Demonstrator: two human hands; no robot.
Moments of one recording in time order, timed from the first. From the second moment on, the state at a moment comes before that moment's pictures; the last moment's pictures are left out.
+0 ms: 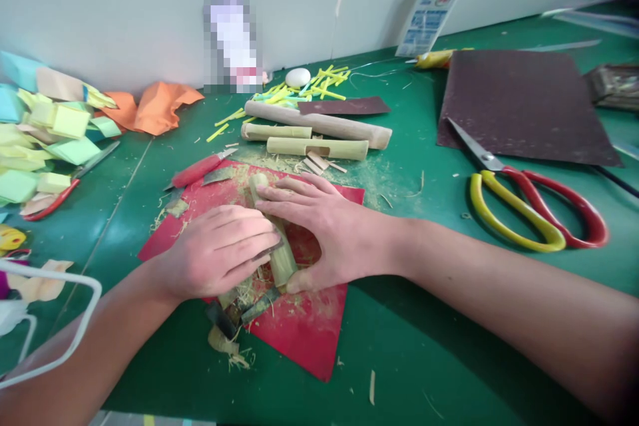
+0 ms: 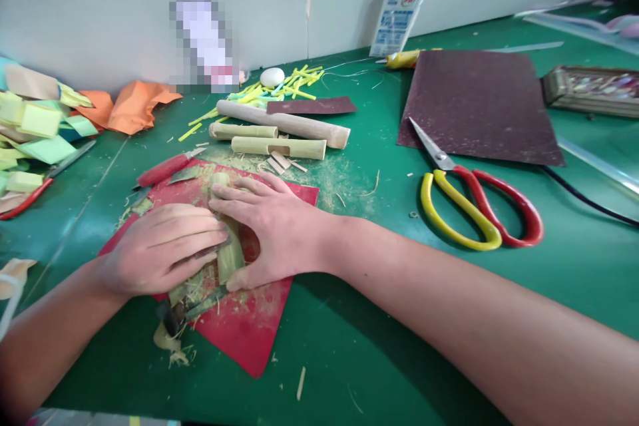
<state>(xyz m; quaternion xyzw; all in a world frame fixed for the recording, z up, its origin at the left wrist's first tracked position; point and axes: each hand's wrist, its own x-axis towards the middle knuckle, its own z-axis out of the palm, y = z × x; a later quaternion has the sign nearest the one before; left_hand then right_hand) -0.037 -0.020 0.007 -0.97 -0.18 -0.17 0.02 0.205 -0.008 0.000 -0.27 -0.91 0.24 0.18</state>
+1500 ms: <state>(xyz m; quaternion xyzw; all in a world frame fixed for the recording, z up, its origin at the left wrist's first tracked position) -0.021 -0.039 0.006 -0.95 -0.19 -0.25 0.03 0.205 -0.006 0.001 -0.26 -0.92 0.22 0.18</state>
